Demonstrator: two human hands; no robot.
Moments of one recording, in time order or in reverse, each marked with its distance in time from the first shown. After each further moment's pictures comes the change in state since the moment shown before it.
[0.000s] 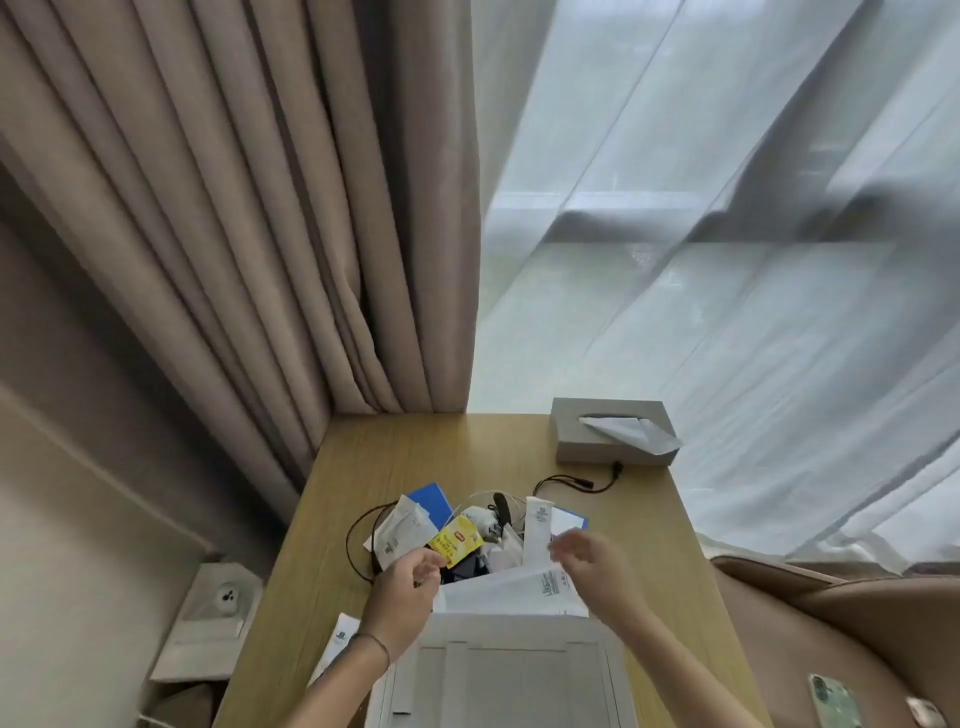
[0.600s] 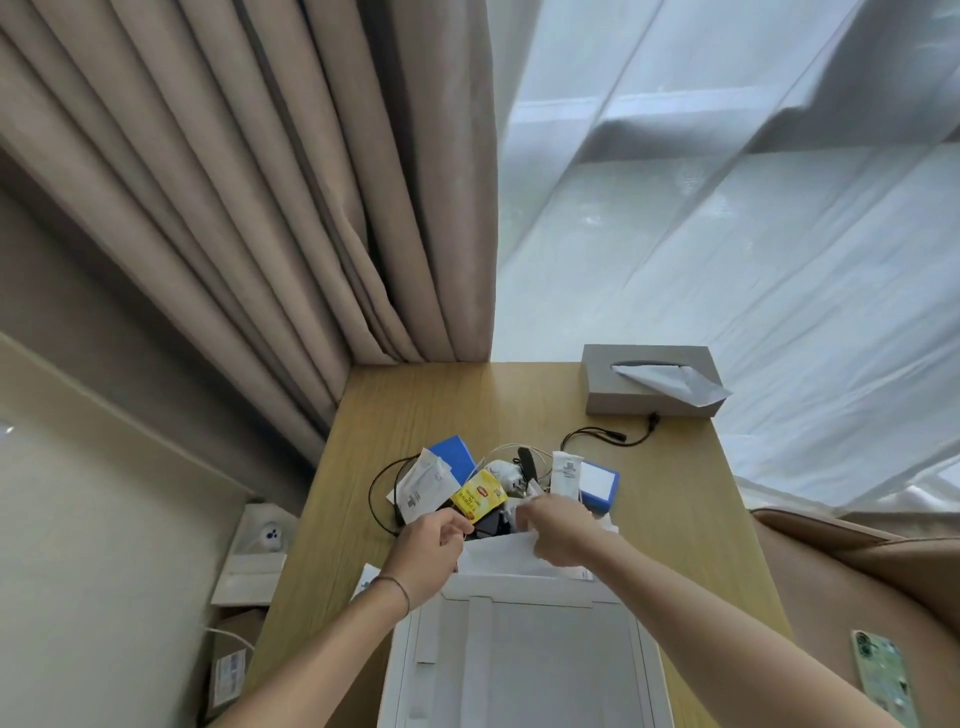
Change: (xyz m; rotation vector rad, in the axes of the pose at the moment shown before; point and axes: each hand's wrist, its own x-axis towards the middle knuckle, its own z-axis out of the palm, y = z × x) left_hand 0.019 -0.003 0.003 0.233 -0.114 -0.049; right_hand 0.068 0.000 0.074 -0.720 -0.517 -0.301
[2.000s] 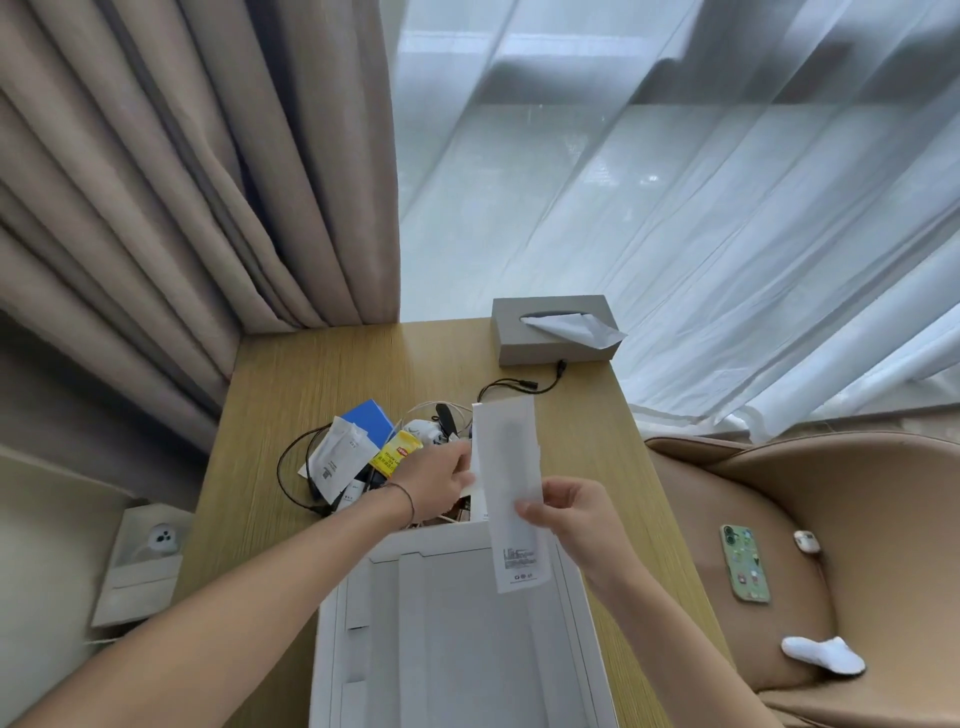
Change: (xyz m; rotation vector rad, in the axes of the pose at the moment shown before) left_hand 0.056 0.056 0.052 0.378 -0.263 0.389; right_hand -0.165 -0.015 -0.014 1.445 0.500 0.243
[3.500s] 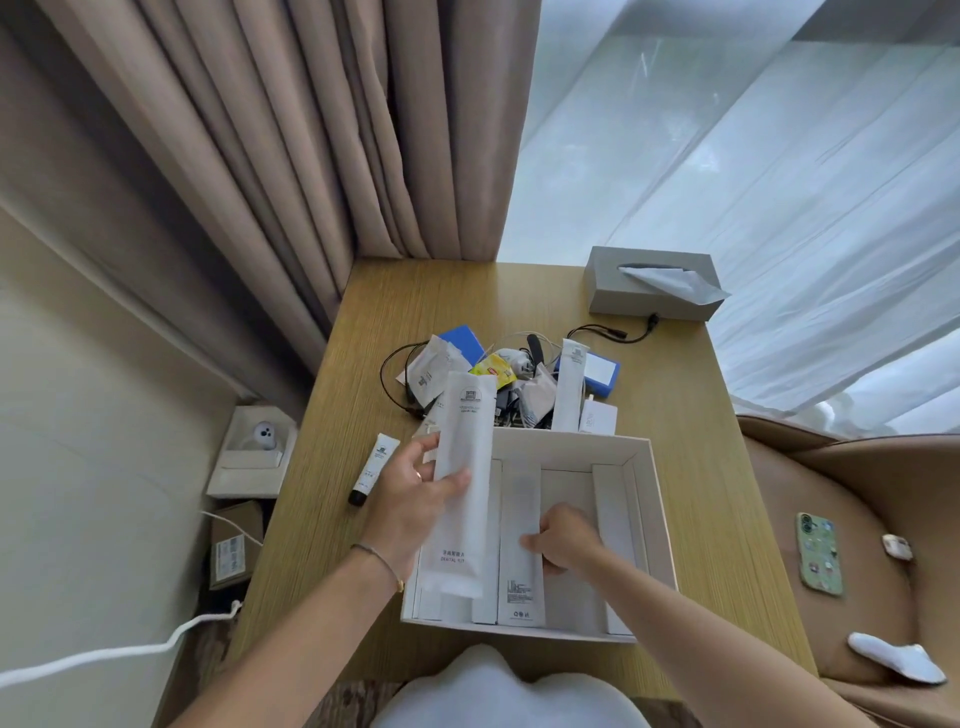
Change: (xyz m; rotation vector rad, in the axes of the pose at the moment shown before) left_hand -0.222 0.008 0.007 -1.254 0.468 -0.433; right_hand 0.000 0.160 0.075 -0.953 -0.187 0.405
